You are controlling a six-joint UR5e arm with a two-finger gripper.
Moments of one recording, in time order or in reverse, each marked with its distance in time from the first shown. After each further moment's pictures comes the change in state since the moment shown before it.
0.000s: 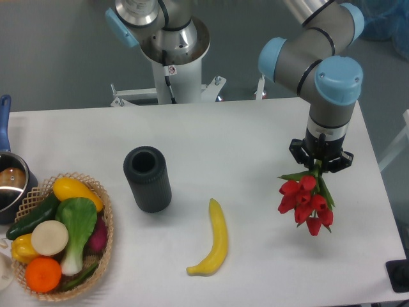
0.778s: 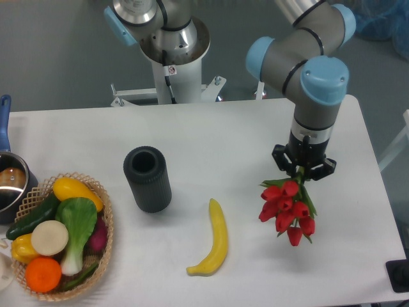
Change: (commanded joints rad) arm -0.048 0.063 -0.040 0.014 -0.201 -0.127
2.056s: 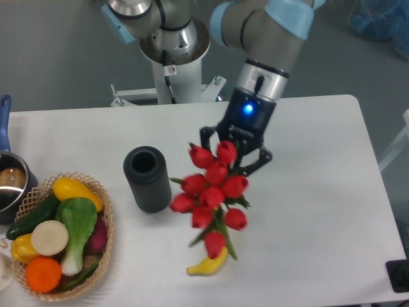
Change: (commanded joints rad) arm -0.068 0.215 -0.075 0.245 -0.807 -0.241
